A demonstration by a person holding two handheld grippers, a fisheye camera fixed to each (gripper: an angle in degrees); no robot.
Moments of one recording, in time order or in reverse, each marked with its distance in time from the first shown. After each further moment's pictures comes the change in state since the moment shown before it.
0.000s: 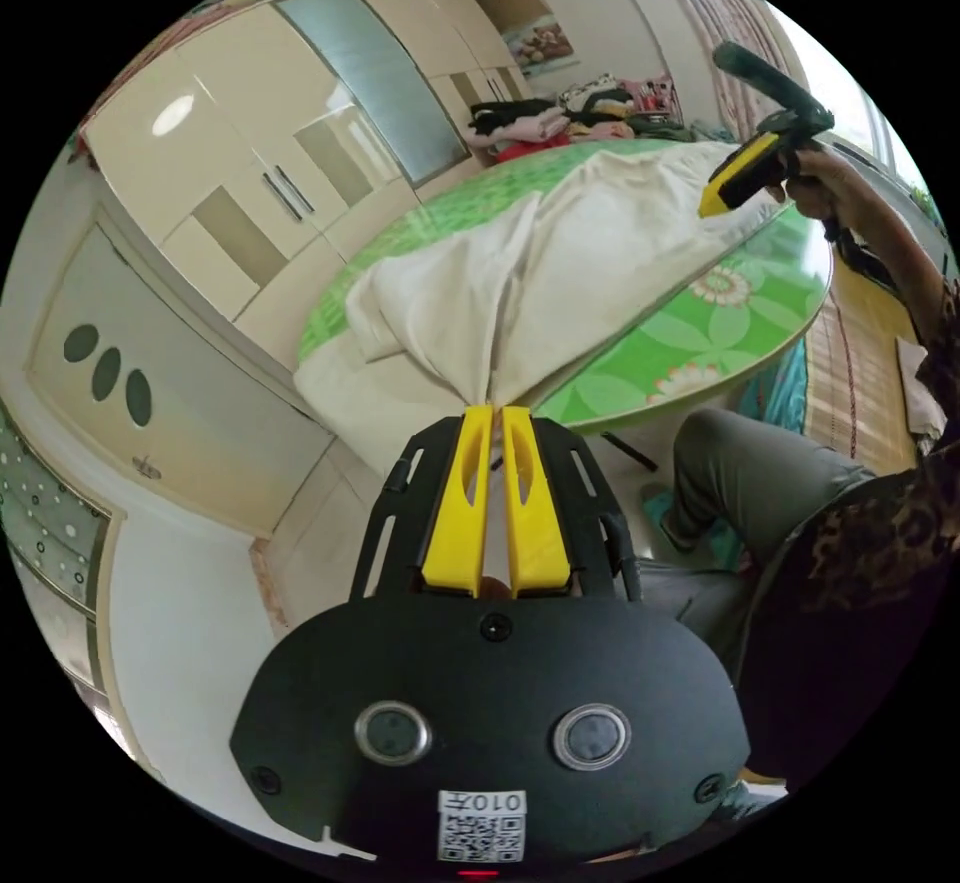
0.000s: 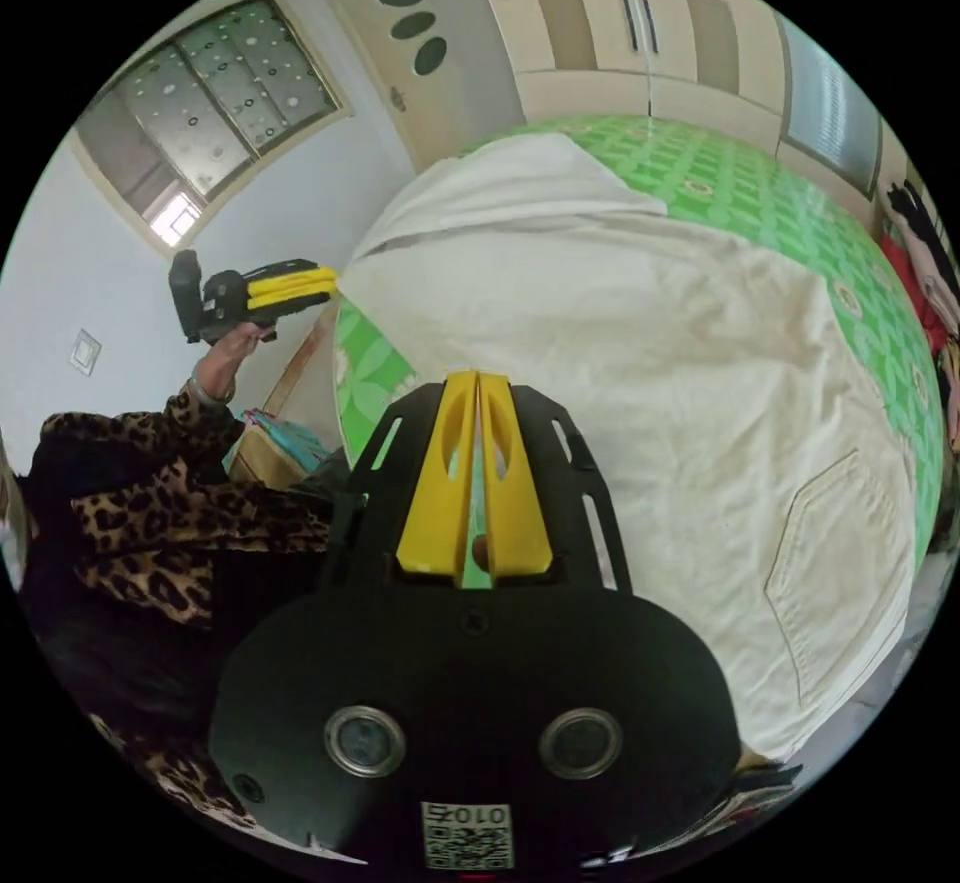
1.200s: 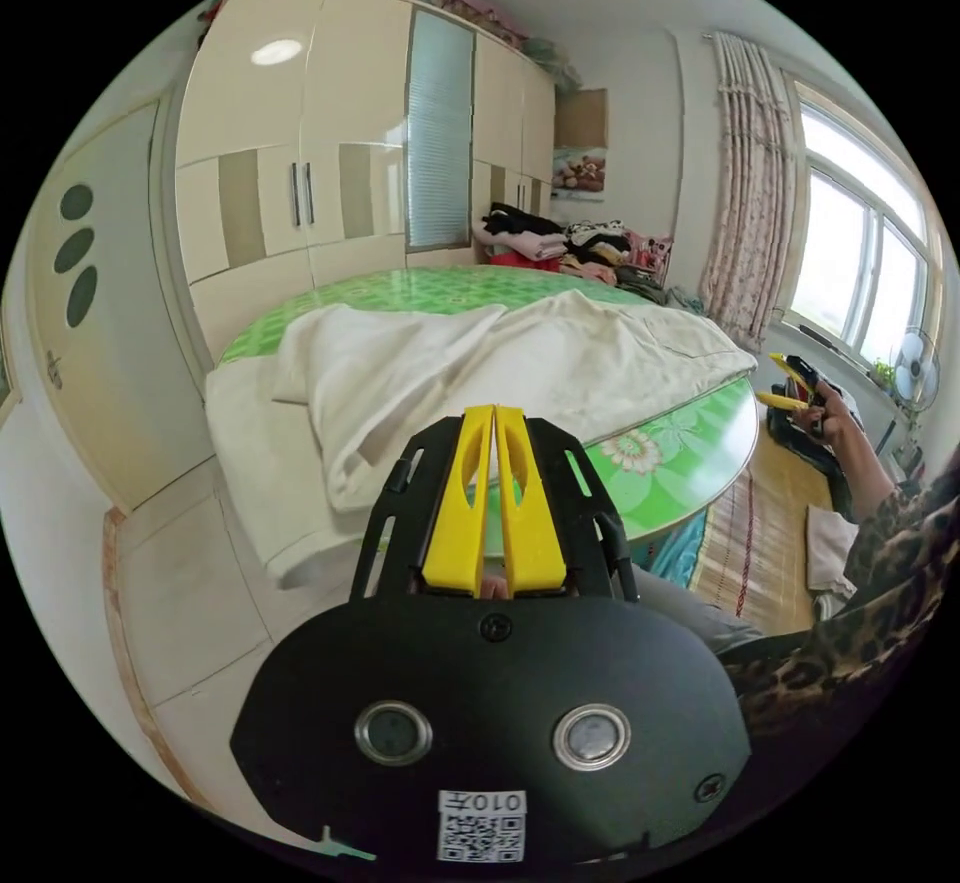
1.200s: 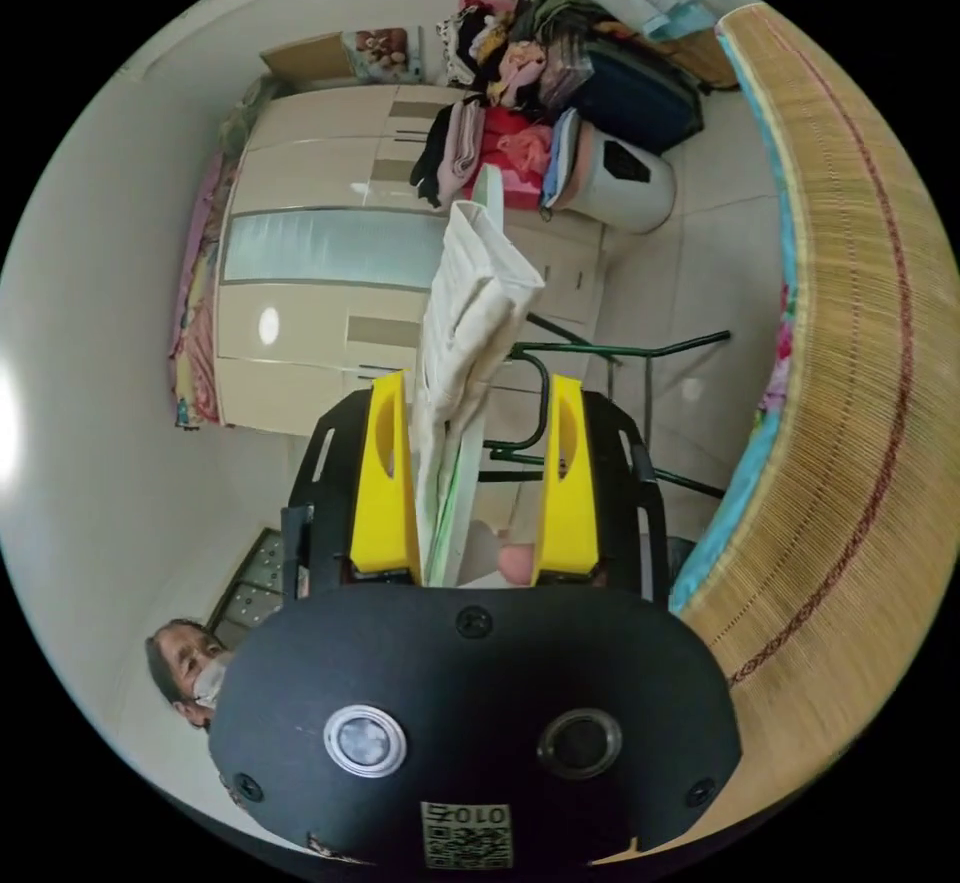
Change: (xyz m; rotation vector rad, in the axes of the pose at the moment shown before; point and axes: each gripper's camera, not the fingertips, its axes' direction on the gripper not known) left arm 0.035 -0.024 0.035 0.249 0.290 -0.338; right arm 0.440 0.455 0.214 0.985 -0.606 1.059
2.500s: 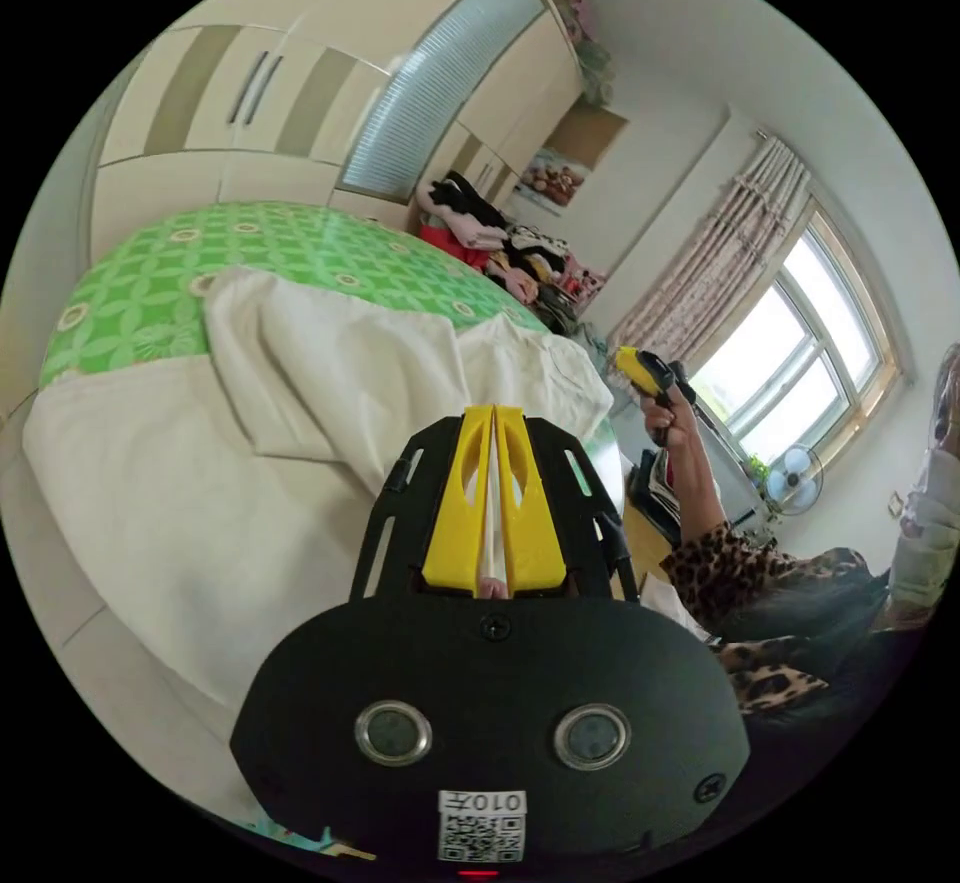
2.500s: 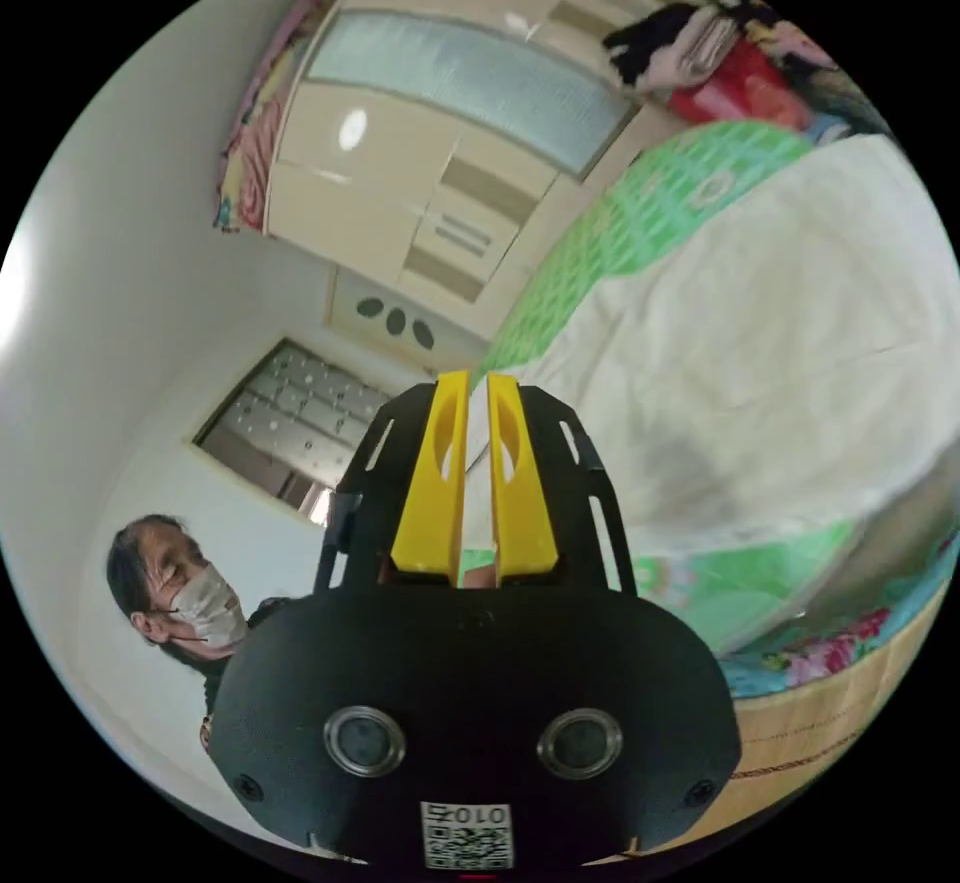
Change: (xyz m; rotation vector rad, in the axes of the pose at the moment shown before) left arm -0.022 -0.104 0.114 -0.065 0.426 -0.276; right arm -0.188 -0.223 0.098 -0.562 -0.063 -0.411
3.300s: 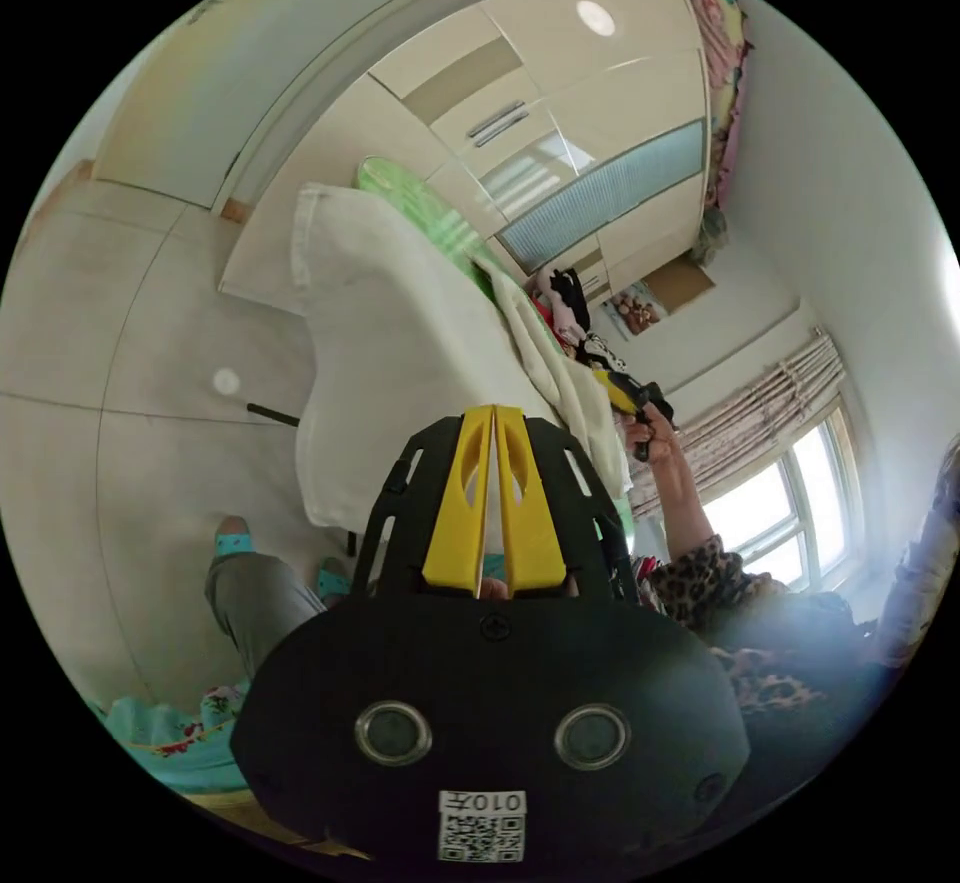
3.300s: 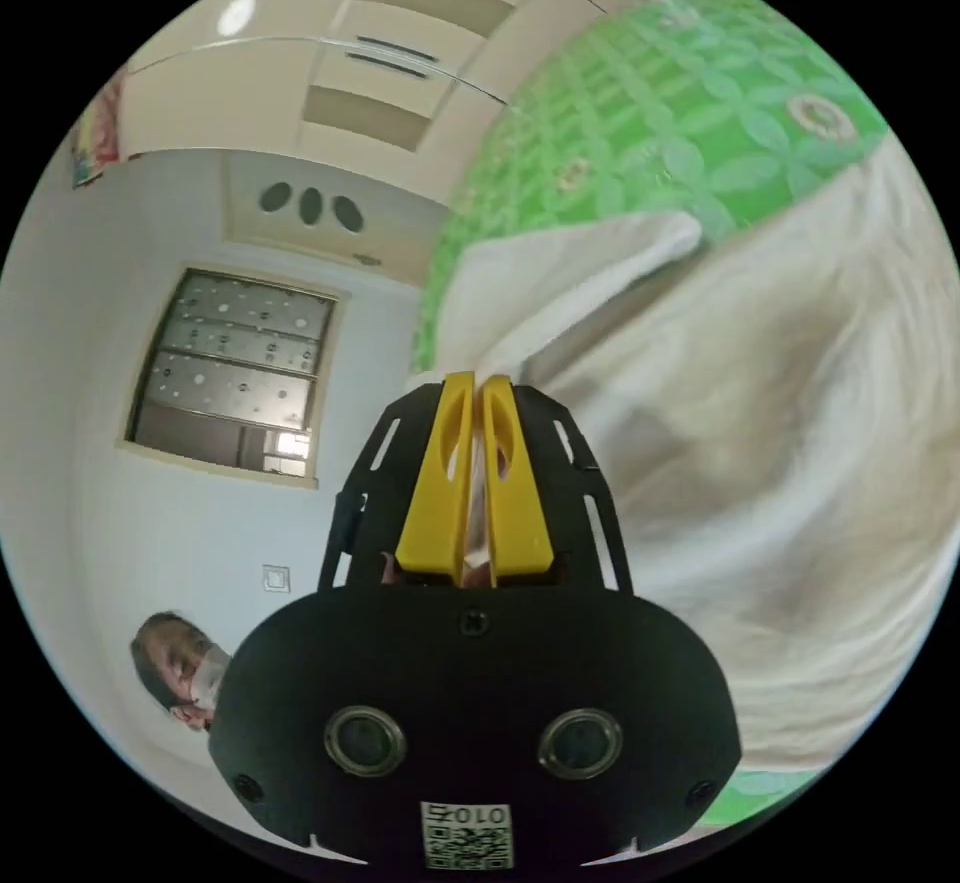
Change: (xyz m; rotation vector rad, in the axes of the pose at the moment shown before) left arm -0.206 0.168 -0.131 0.225 0.017 -0.461; right arm -0.280 -0.081 0.043 -0.244 0.121 0.086
